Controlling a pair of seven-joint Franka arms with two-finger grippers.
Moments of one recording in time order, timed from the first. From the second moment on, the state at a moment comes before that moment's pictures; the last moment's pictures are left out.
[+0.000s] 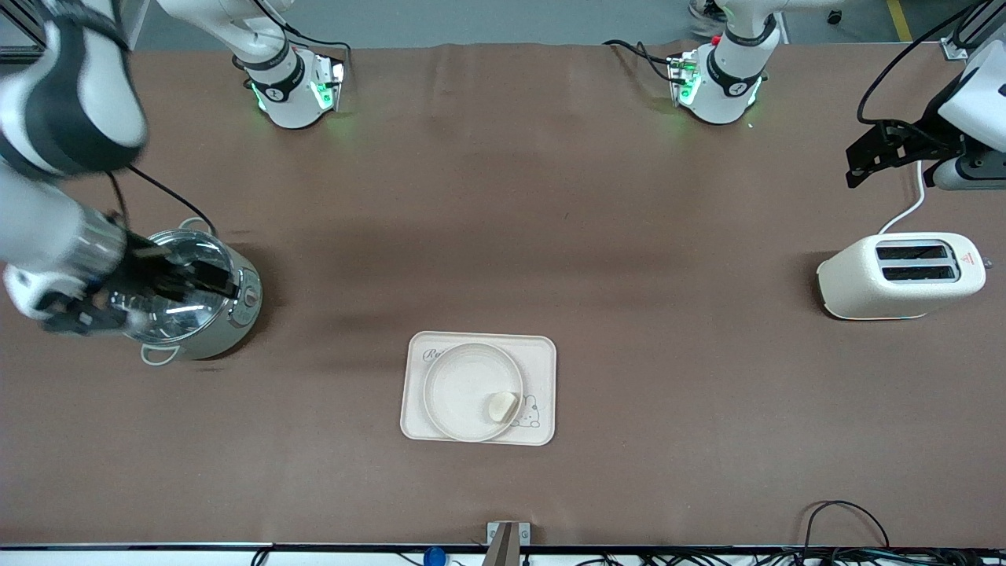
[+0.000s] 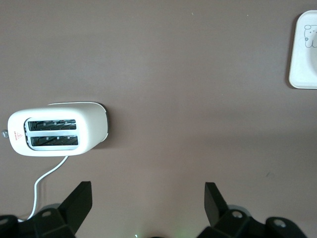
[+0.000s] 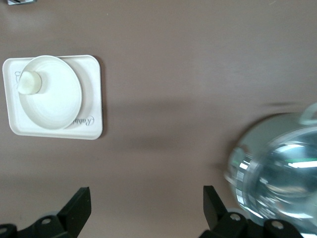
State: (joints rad) left arm -0.01 -0.05 -0.11 -1.54 0.04 1.49 -0.08; right arm 0.12 0.28 -0.04 -1.59 0.26 1.86 0.07
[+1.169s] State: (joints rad) left arm 0.01 -0.05 -0.11 -1.54 0.04 1.48 -0.08; right arm 0.48 0.81 -0.04 -1.50 0.46 2.47 0.35
